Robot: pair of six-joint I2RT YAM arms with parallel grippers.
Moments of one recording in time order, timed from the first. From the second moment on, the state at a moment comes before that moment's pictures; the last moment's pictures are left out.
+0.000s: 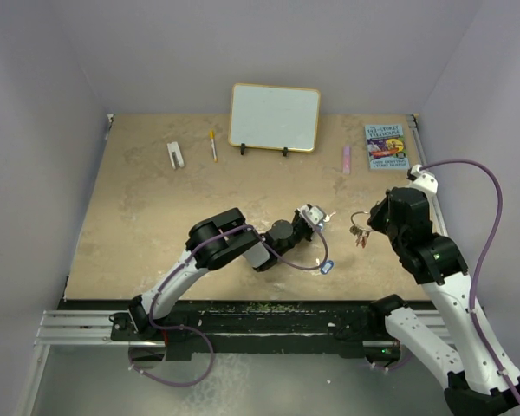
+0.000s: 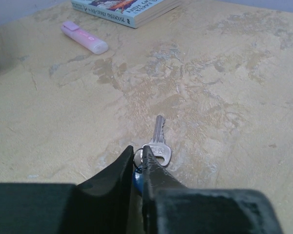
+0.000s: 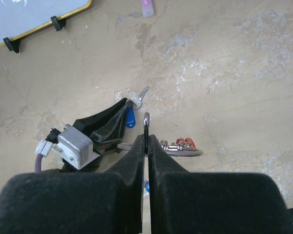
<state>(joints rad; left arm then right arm) -1.00 2.45 1.14 1.34 -0.13 0.11 0.34 0.72 0.95 -0.82 0.42 0.61</state>
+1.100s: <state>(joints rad) -0.80 1.96 1.33 0.27 0.34 -0.19 0.34 0.61 0.90 -0.76 0.32 0.52</state>
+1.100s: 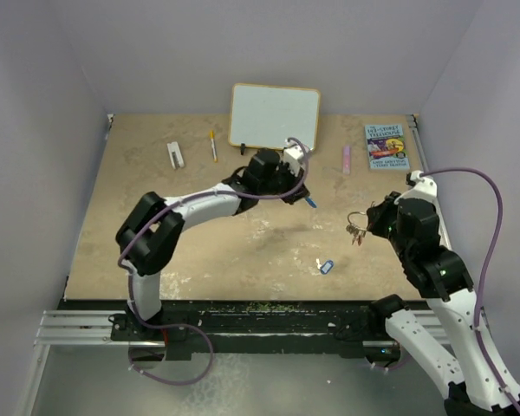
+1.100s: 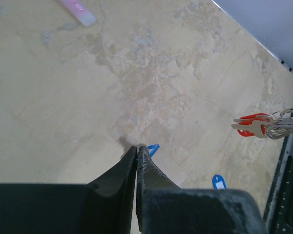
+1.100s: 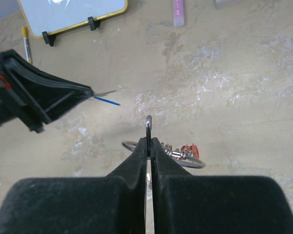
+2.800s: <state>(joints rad) -0.26 1.70 1.63 -0.36 0.69 -1.16 0.62 1.27 1.23 -0.06 -0.09 0.47</state>
